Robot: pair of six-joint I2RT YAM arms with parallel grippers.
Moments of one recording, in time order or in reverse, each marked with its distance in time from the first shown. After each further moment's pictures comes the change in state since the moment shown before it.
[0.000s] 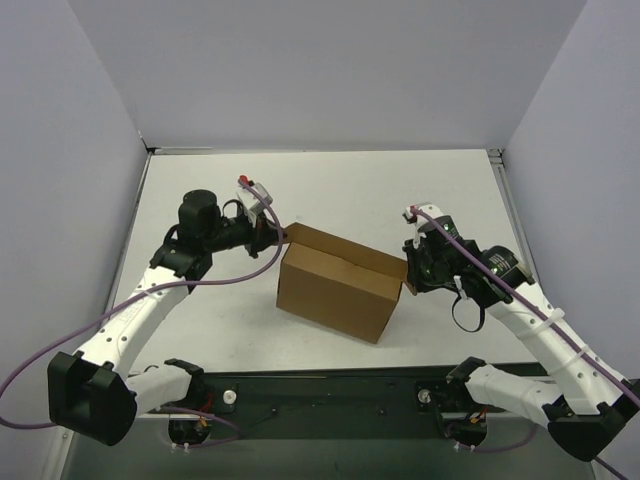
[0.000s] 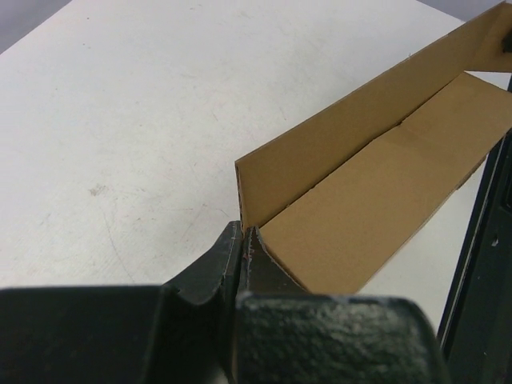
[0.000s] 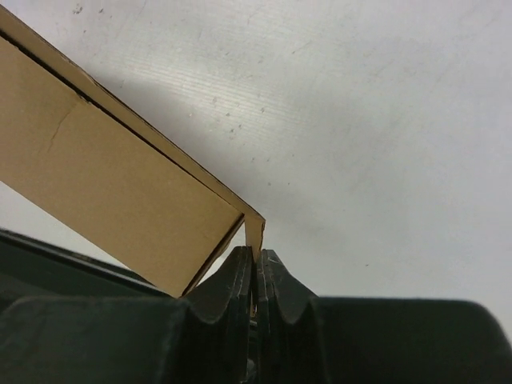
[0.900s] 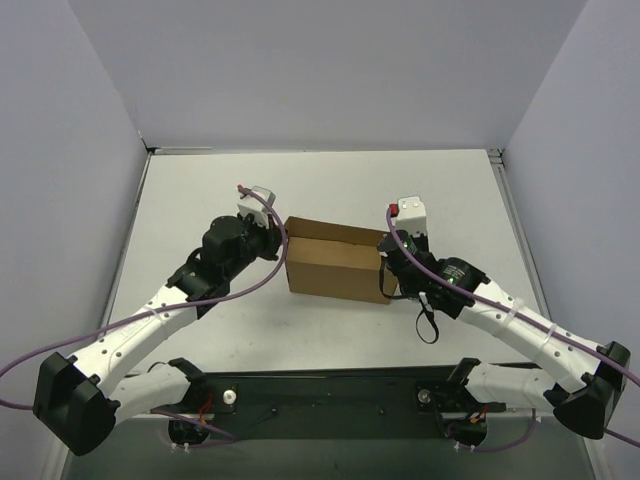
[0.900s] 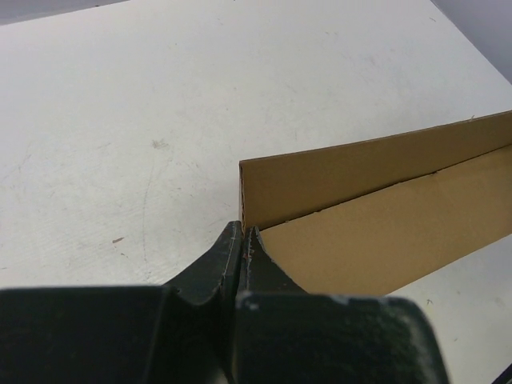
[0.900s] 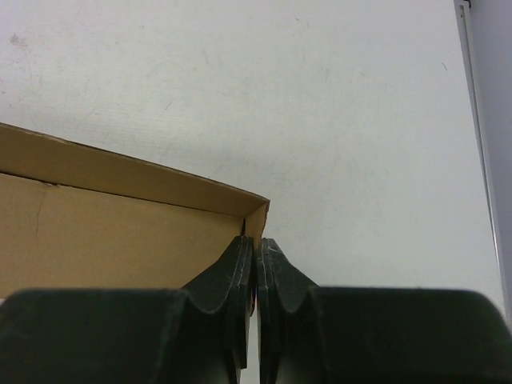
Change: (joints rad) left arm -0.268 -0.078 -0.118 0.127 -0.735 -0.343; right arm 0.240 0.082 -0.141 0.391 0.650 0.103
